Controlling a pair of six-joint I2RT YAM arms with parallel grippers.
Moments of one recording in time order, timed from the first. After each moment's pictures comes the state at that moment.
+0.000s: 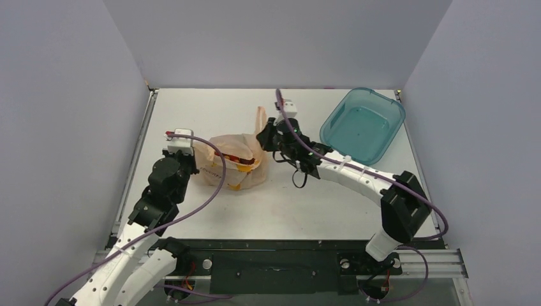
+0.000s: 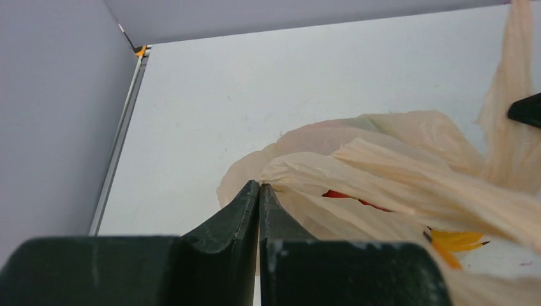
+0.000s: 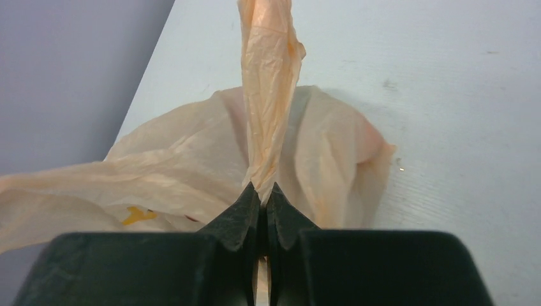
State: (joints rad) left arm -0.46 0.68 0.70 -0.19 -0.43 0.01; right arm 0.84 1.66 1.26 0.02 0.16 0.55
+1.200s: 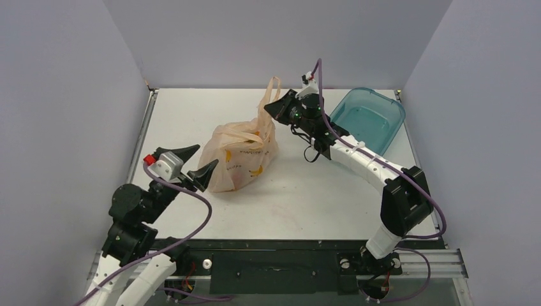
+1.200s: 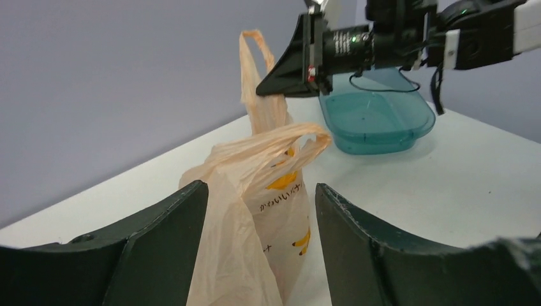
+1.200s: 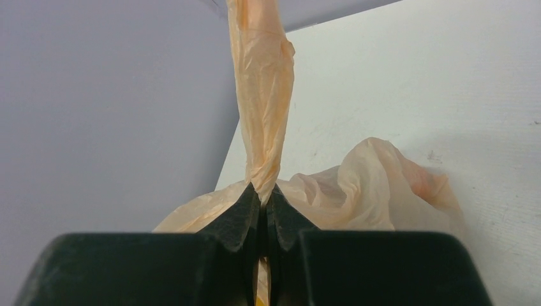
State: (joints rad) left arm -0.46 0.42 0.74 -0.15 0.18 0.03; right arm 0.58 1.64 1.30 0.18 -0.08 0.81
